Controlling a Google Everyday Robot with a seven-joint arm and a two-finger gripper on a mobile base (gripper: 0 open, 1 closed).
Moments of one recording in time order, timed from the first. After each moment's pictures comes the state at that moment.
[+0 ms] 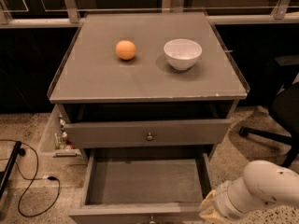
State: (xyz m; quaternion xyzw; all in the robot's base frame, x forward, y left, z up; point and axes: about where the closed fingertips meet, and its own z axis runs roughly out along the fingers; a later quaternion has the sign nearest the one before) arm 0.336 -0.196 0.539 -0.58 0.79 0.15 0.14
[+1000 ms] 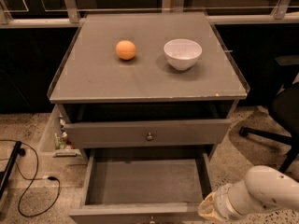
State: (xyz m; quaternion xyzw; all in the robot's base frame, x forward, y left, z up) arm 0.345 -0.200 0.508 -0.56 0.79 0.17 0.17
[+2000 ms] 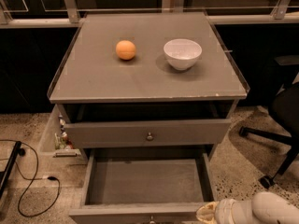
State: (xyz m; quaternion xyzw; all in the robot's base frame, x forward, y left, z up) arm 0.351 -0.211 0.432 -0.53 0.79 0.18 0.27
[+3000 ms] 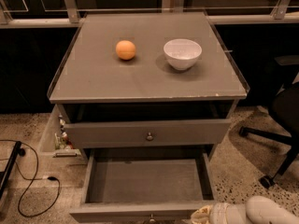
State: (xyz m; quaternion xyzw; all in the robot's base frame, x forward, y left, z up) arm 0.351 -0.196 0.396 -0.53 0.77 0.21 0.28
